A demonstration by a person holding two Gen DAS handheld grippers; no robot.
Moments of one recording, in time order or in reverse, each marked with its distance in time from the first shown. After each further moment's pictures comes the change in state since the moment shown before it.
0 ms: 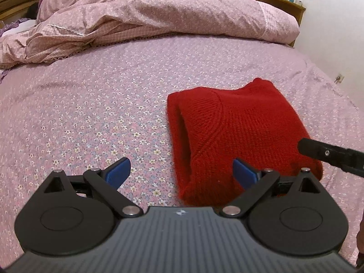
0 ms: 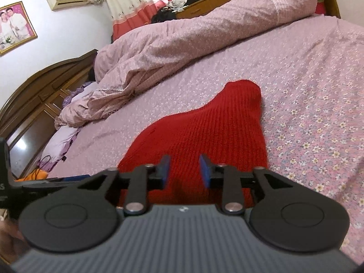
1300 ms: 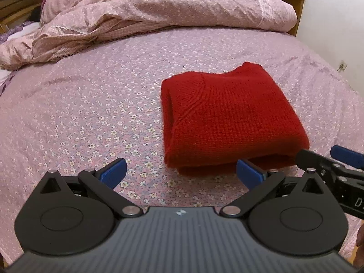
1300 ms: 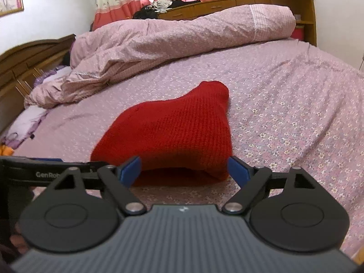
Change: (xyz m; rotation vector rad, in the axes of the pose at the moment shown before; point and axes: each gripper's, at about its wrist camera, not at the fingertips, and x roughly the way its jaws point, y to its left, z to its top) left arm -0.029 -0.034 -0.027 0.046 0.036 0.056; right arm -0.043 0.036 -0.036 -0.136 -0.019 -0.247
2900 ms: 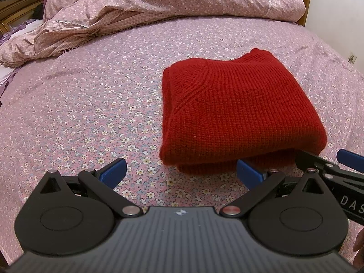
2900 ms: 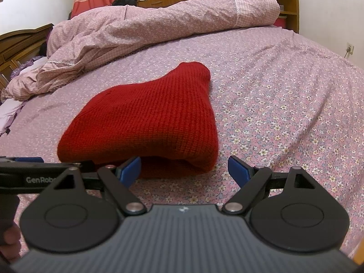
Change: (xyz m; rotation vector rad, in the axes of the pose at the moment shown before) left arm 0.033 -0.006 -0.004 0.006 0.036 0.047; right arm 0.034 -0.004 -0.010 0.021 0.061 -0.119
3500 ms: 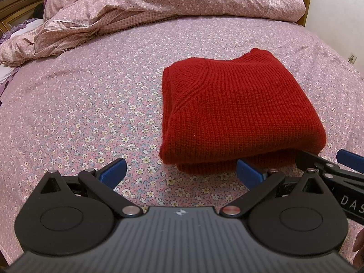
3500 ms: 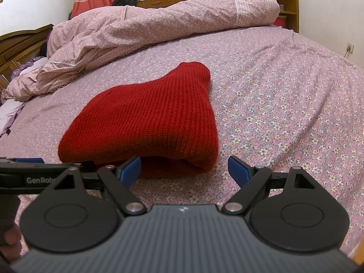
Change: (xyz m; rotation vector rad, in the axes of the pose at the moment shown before) left arm -0.001 0.001 0.000 -0.001 0.001 -0.001; right arm -0.001 0.001 0.000 0.004 0.002 0.002
